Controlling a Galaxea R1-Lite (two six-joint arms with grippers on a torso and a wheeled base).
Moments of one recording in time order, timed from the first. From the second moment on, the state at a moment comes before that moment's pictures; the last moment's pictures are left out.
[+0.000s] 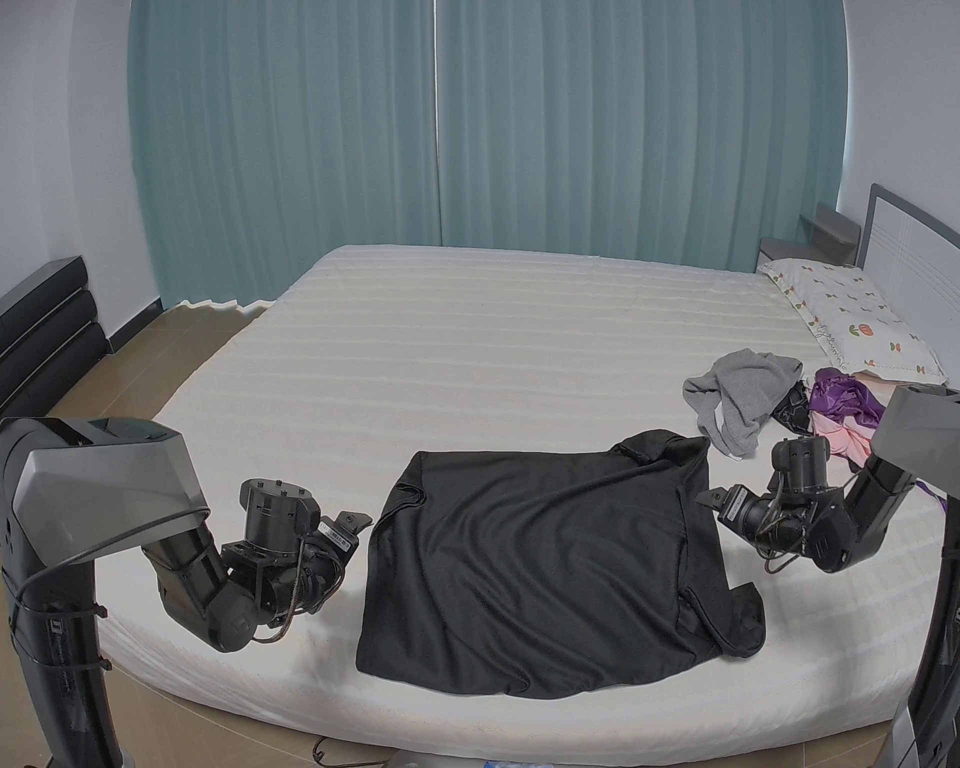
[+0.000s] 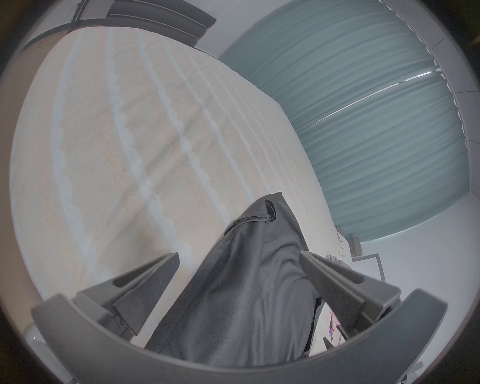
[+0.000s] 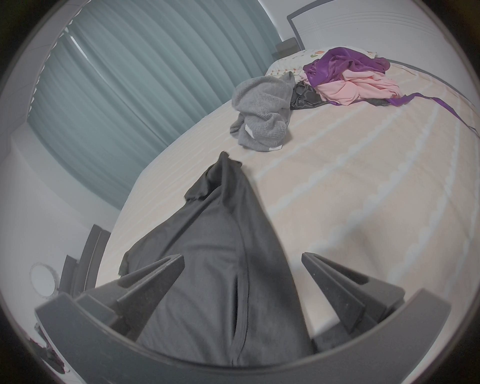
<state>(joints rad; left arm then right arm) -0.34 2.24 -0.62 -0.99 0.09 -1.19 0.09 2.25 -0.76 -0.82 0.02 0.65</state>
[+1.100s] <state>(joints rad) -0.38 2.23 -0.57 -1.07 0.08 -1.18 0.20 2.10 -0.41 -1.07 -0.02 0.77</state>
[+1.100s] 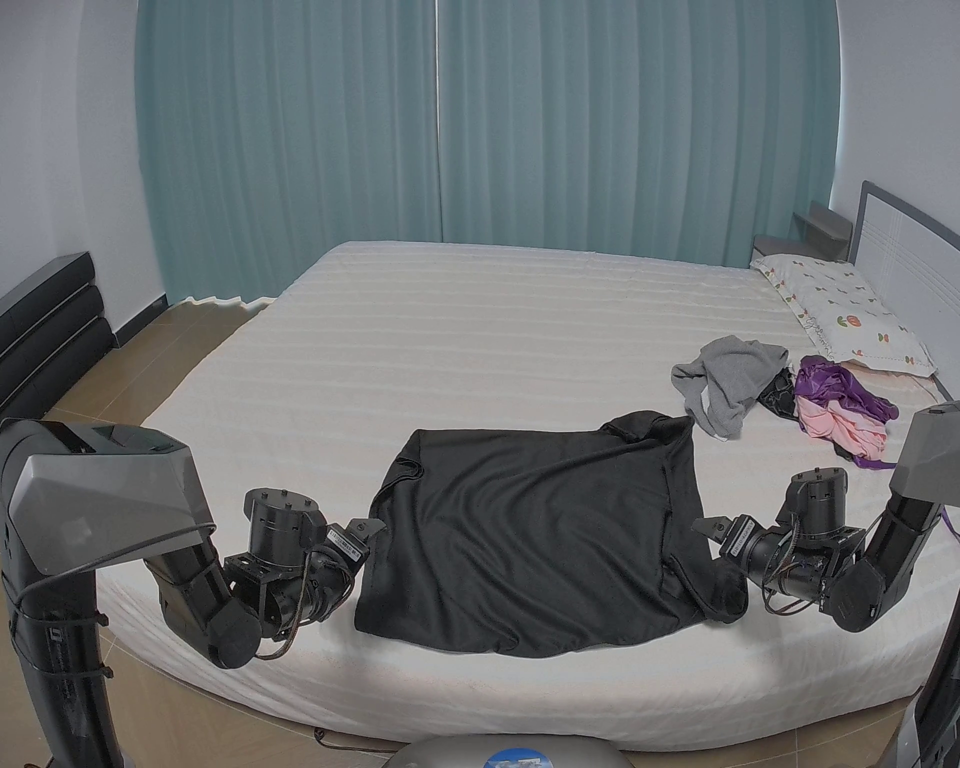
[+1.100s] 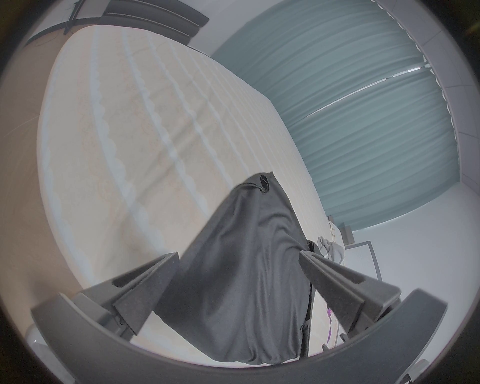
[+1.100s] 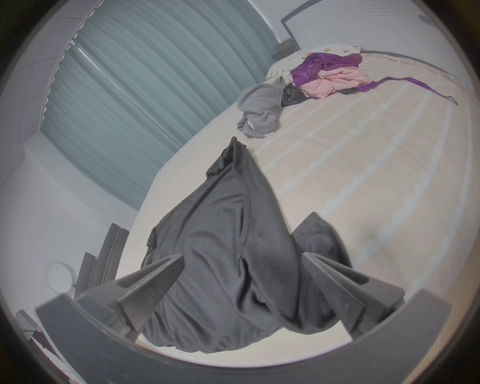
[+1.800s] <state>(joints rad) -0.39 2.21 -0.54 -1.09 0.09 -1.17 0.23 2.11 -0.40 -1.07 -0.02 0.77</state>
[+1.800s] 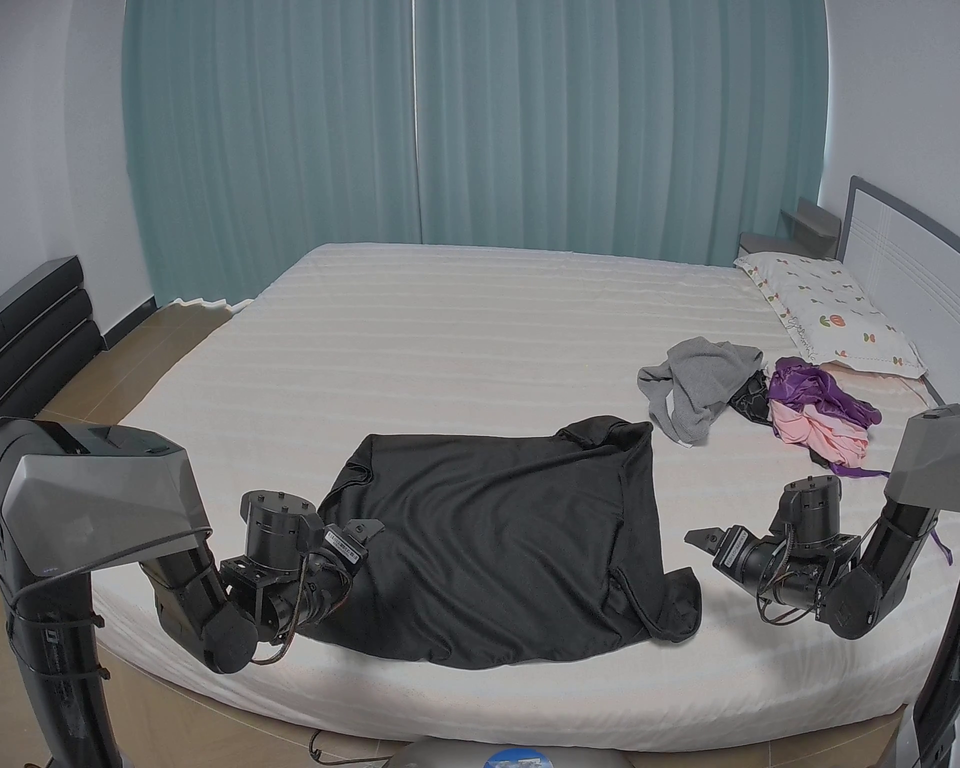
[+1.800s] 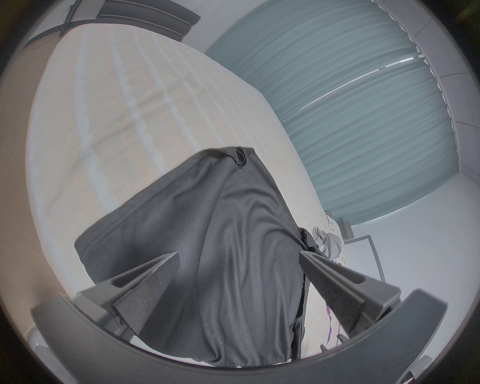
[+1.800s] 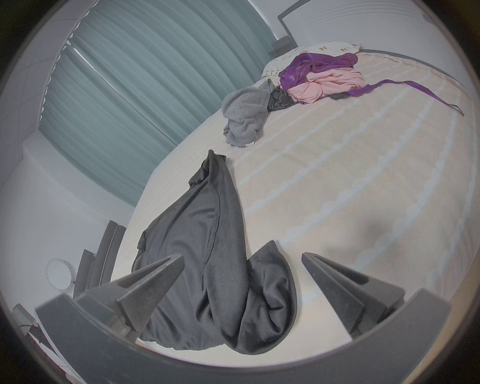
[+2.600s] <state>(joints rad) -0.36 2.20 -0.54 -1.08 0.08 -1.15 0.38 2.17 -0.63 -0.87 -0.07 0.65</state>
